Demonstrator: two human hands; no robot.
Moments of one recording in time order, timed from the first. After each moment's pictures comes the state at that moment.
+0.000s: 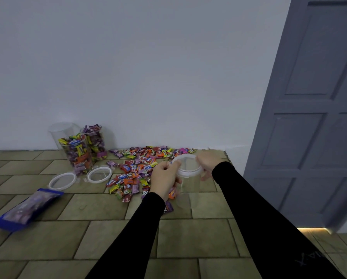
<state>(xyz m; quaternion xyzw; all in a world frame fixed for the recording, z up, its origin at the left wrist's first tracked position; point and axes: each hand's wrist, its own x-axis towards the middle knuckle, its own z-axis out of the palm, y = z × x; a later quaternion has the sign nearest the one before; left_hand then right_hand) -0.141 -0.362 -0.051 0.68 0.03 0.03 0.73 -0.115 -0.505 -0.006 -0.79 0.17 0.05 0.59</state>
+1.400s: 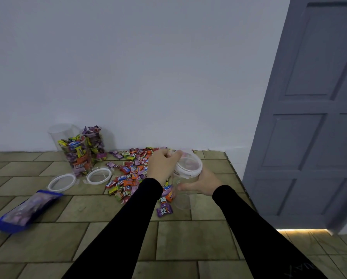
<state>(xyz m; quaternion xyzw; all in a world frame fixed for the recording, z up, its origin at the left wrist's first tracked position) -0.127 -0.356 -0.016 0.80 -0.04 0.11 0.58 -0.129 -0.508 -0.067 -0.82 -0.10 0.02 0.56</state>
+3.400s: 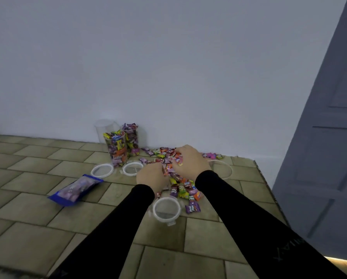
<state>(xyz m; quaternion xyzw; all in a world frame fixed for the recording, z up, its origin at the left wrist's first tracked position) -0.143 -0.246 -0.041 0.99 0.02 0.10 0.14 -0.134 -0.386 0.001 -0.95 -0.19 -0.10 0.23</state>
